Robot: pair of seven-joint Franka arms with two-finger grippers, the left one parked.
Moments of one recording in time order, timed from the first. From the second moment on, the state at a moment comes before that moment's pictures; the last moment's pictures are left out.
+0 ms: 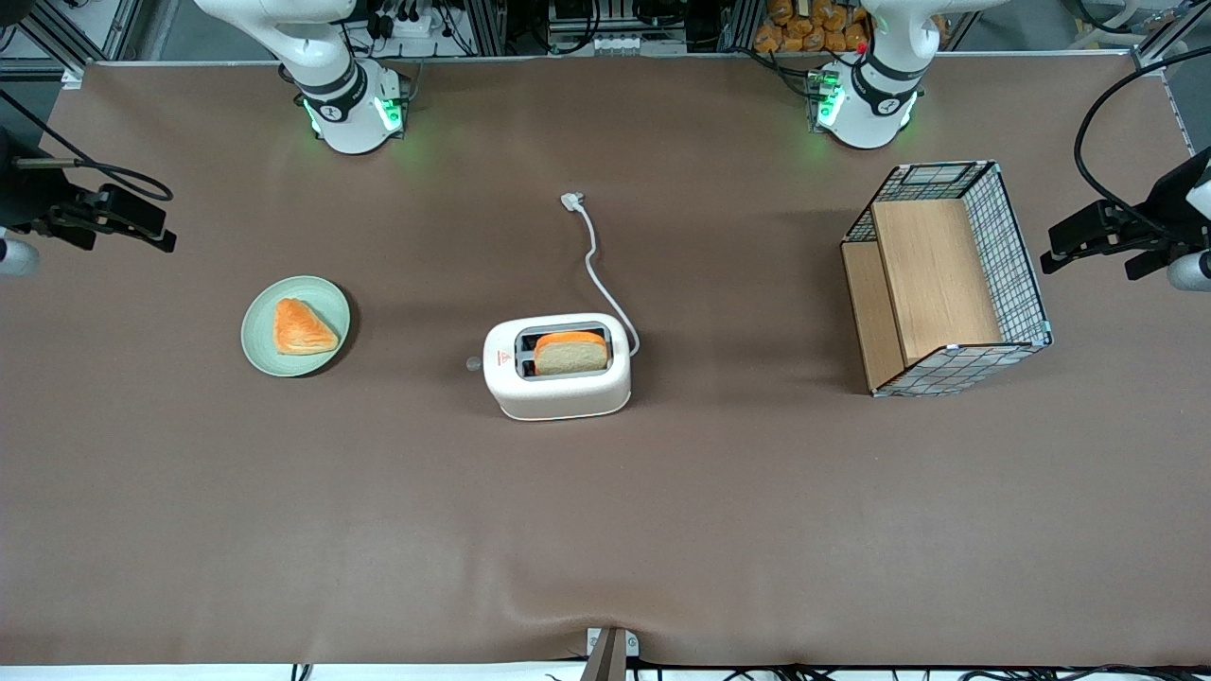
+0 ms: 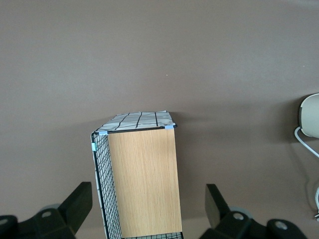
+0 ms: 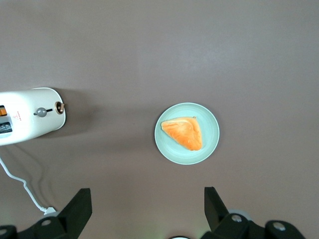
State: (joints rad) arm -0.03 0.00 0.04 -1.53 0.05 1.45 0.08
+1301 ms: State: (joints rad) arm -0.03 0.02 -0.01 -1.49 0.01 1.46 0.03
